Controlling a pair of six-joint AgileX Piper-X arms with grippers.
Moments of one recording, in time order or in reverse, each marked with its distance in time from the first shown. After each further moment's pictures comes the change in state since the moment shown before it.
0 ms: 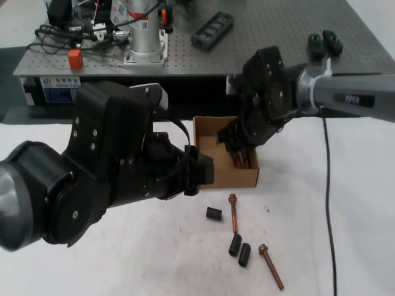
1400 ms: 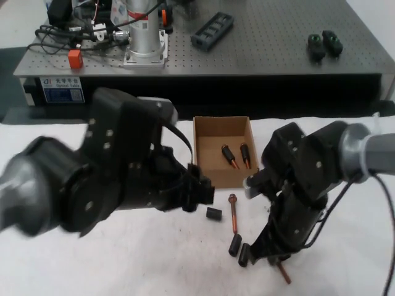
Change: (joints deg) left arm -0.3 5.6 -3.7 8.0 -0.1 7.0; right arm 5.8 -17.1 32.3 12.0 3.1 -4.3
